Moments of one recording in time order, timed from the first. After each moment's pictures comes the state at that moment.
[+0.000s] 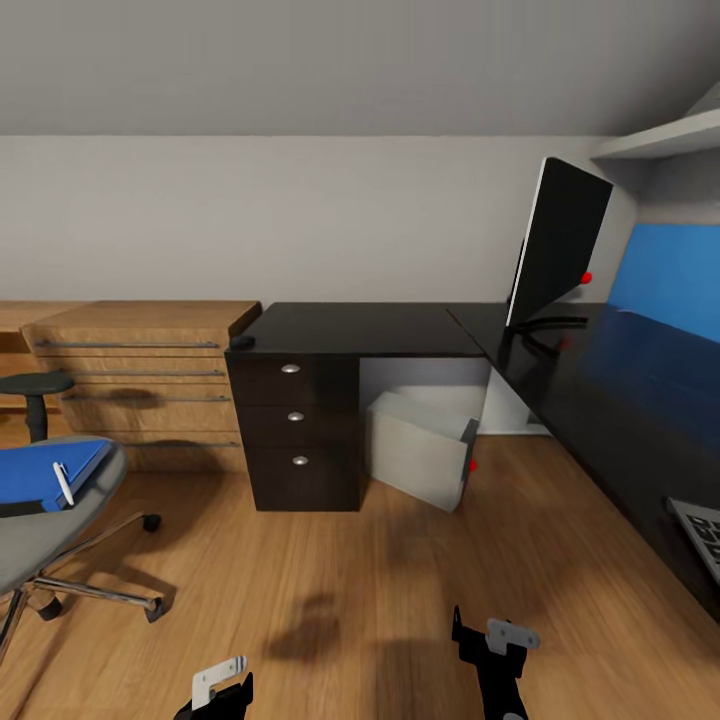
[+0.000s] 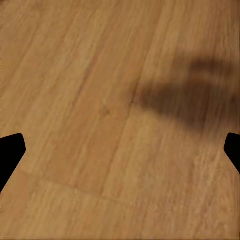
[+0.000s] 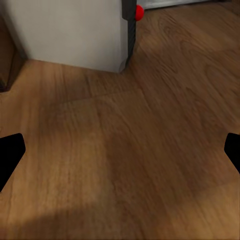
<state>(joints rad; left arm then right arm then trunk) -0.36 -0.01 -0.07 -0.23 0.36 -0.28 0.07 -0.54 0.07 -0.06 0.02 -0.06 -0.75 -0.18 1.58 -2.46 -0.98</state>
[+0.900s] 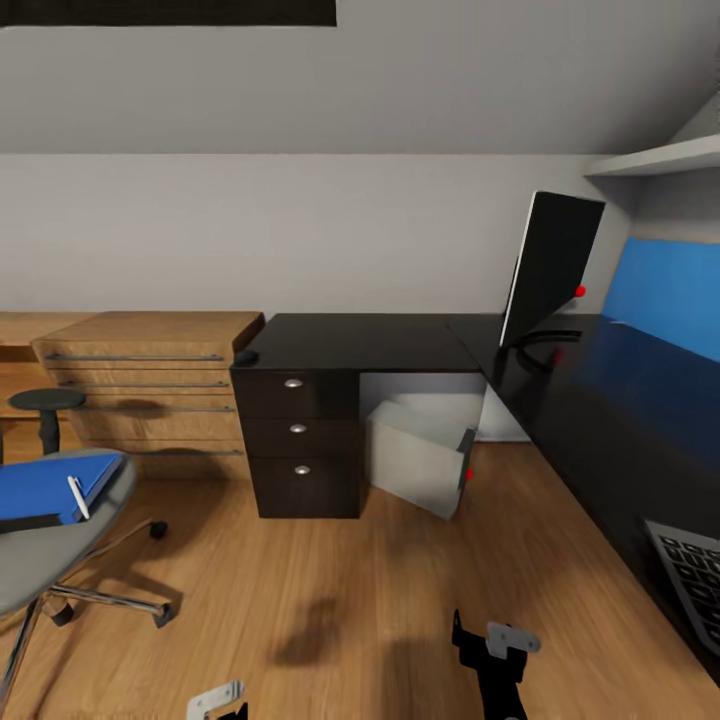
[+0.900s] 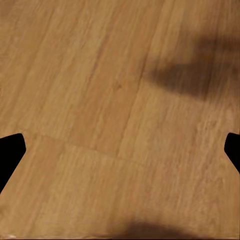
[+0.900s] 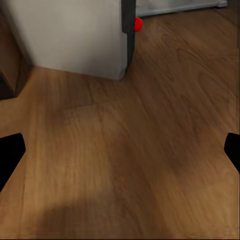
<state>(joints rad) -0.36 0.00 -0.07 -0.14 0.34 -0.28 0.06 -0.53 0.07 -0.06 0.02 -0.06 -0.74 -0.18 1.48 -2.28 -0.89</state>
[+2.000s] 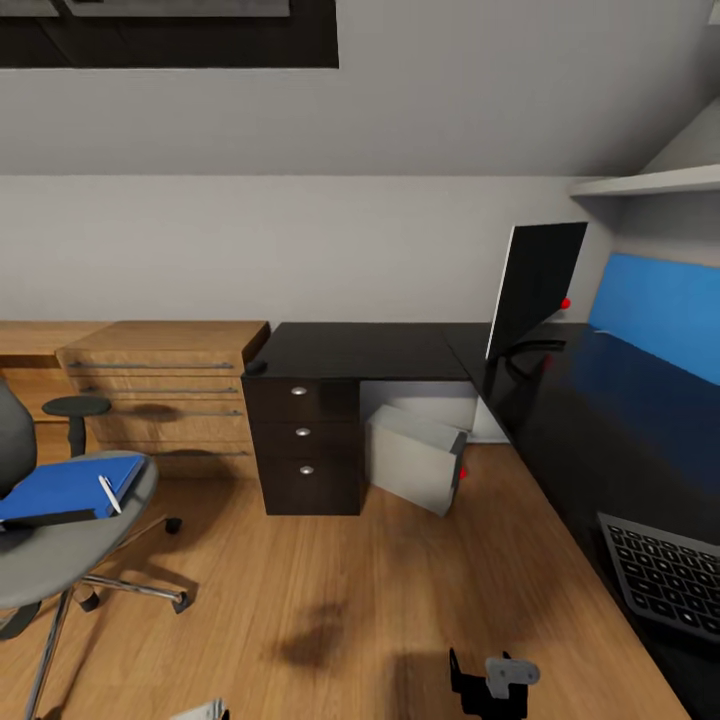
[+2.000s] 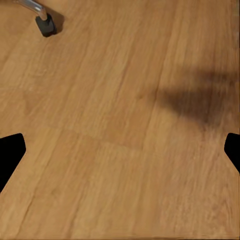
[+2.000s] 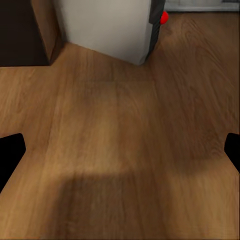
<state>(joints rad) -0.36 0.03 -0.07 -0.02 0.33 -0.54 0.02 -0.44 0.05 -0.06 0.02 0.09 -0.77 -0.12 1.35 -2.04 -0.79</state>
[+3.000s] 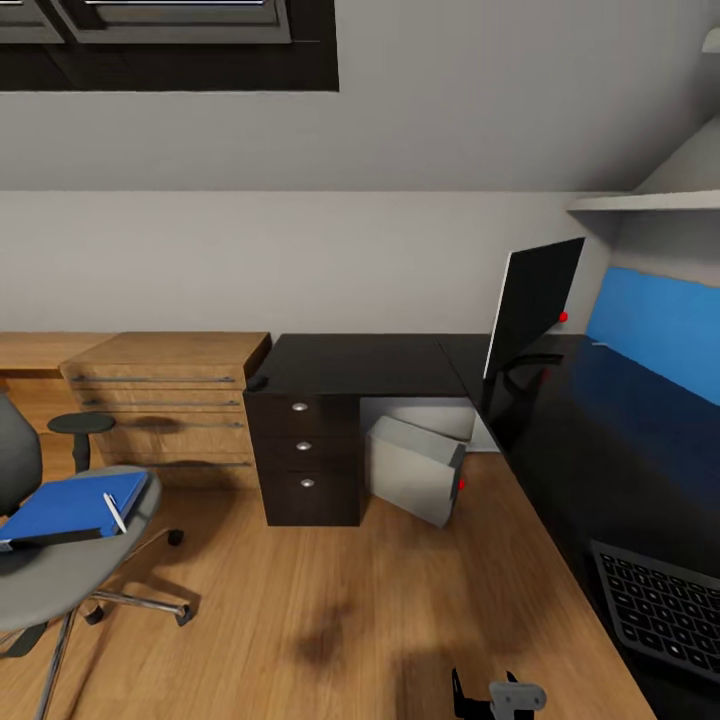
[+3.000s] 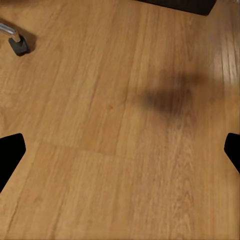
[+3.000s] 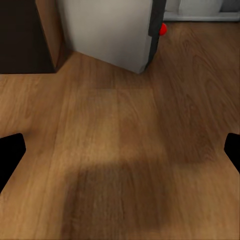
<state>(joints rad) -0.31 0.03 -0.07 -0.02 0.32 -0.61 -0.11 -0.39 0.05 -0.05 0.02 0.11 -0.83 -0.13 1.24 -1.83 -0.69</state>
